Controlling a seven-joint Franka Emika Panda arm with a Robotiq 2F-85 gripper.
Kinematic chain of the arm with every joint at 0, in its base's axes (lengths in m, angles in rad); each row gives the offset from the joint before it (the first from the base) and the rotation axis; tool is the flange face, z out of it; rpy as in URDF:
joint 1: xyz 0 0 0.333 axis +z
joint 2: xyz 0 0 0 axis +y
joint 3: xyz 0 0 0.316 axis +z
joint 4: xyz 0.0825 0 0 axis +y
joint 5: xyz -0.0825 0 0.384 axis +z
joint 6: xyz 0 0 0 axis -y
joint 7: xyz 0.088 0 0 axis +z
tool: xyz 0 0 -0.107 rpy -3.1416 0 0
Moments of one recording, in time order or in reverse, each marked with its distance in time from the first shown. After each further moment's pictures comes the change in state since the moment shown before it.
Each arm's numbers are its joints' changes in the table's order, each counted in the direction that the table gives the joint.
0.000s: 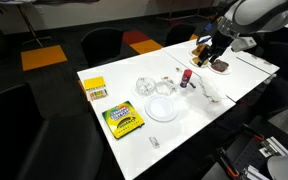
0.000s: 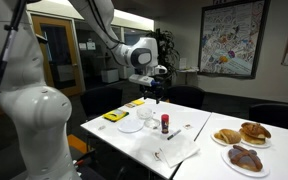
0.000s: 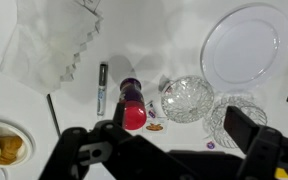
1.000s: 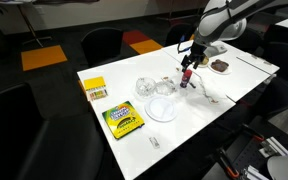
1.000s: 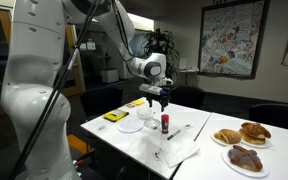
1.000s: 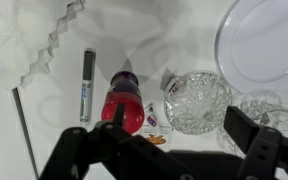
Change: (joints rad) arm -0.033 0.371 0.060 -0.300 0.033 -0.051 0.013
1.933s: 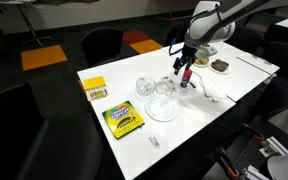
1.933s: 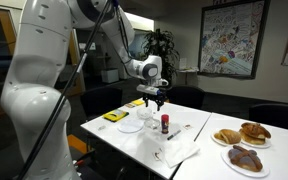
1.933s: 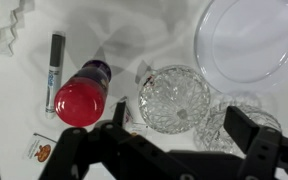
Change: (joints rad) arm 0.003 0.067 0.070 -0.066 -0.015 -0.003 -0.006
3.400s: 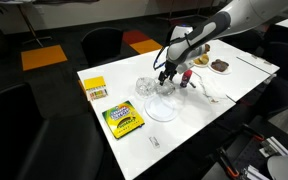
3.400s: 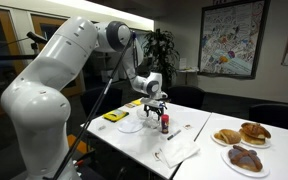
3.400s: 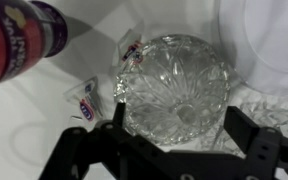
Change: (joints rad) arm -0.006 0.360 0.065 -0.279 -0.036 0.074 0.035
